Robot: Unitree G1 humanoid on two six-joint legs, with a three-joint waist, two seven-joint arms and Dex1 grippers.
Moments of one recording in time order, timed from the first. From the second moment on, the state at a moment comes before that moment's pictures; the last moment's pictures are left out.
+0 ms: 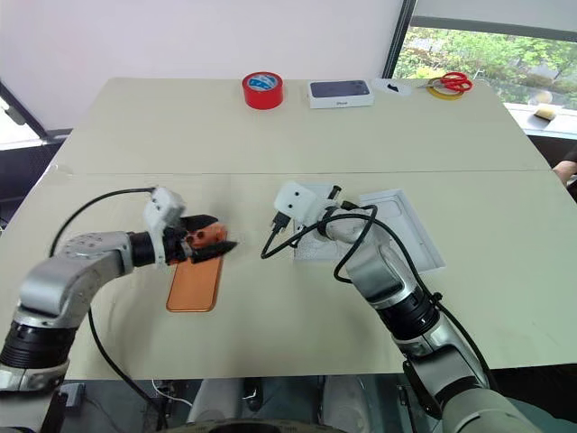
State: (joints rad) left arm -0.32 0.65 0.16 -0.22 -0.57 0.90 -0.73; right arm -0.58 -0.36 0.41 -0.26 -0.26 0.74 0.67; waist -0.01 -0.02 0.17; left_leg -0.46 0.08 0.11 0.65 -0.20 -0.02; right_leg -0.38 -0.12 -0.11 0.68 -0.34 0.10
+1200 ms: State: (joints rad) left arm -0.35 0.48 0.33 -0.36 -0.92 1.60 -0.37; right arm -0.61 -0.37 0.62 -0.19 -0.19 0.69 0.84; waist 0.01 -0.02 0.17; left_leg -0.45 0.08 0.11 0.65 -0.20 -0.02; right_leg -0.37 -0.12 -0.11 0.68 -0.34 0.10
